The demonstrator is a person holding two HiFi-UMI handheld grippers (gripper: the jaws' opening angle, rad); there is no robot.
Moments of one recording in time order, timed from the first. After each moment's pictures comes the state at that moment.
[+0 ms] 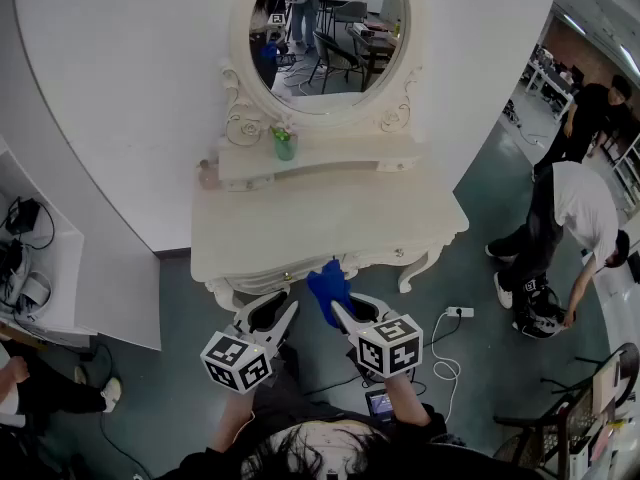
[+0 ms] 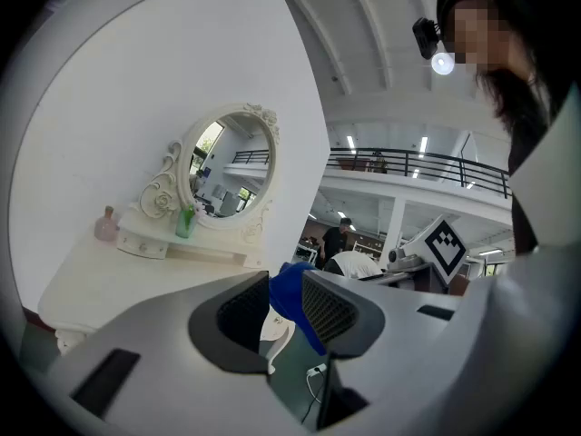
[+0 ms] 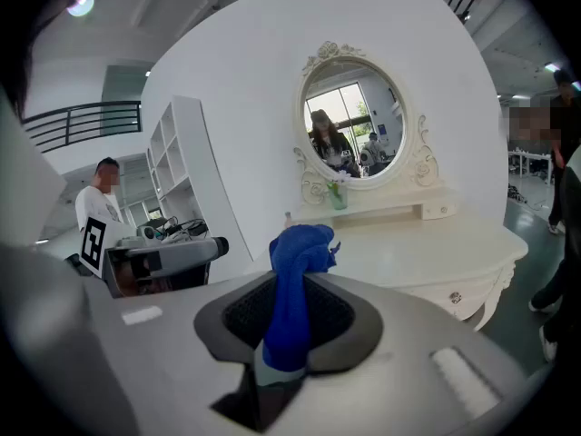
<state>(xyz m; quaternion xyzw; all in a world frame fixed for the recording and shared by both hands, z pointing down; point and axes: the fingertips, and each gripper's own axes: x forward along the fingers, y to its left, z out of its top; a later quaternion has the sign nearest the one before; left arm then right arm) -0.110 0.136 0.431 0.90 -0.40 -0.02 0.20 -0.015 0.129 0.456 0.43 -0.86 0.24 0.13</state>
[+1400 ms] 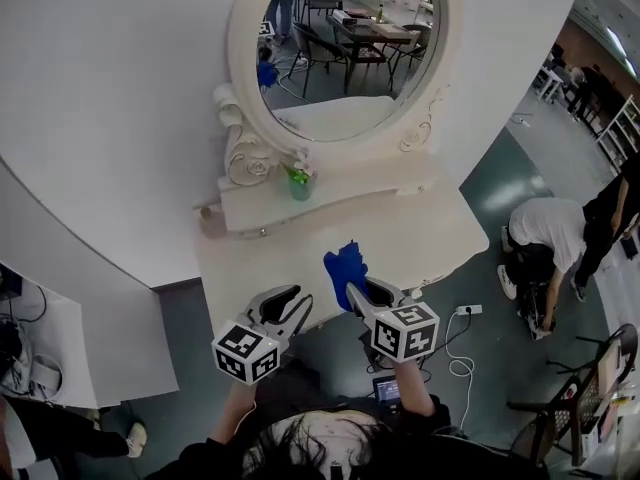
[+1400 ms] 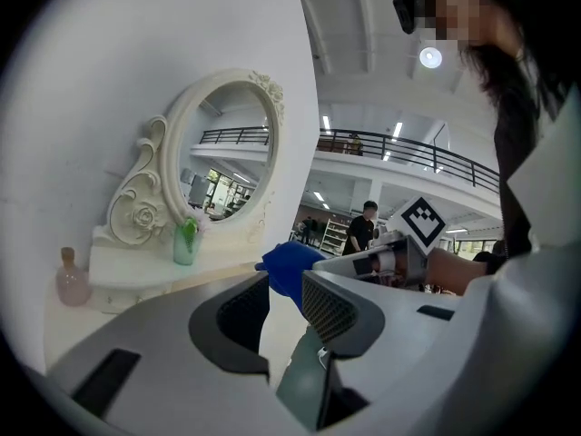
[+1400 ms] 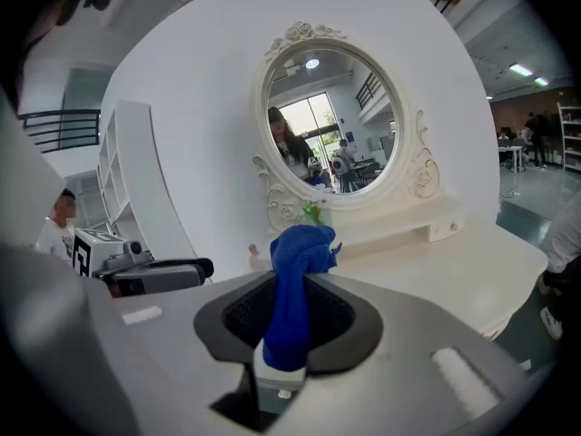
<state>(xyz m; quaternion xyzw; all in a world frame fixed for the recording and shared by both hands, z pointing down) -0.169 -0.054 0.426 0.94 -0.29 0.05 0.18 -0.066 -0.069 0.438 0.52 -0.81 0.26 0.09</state>
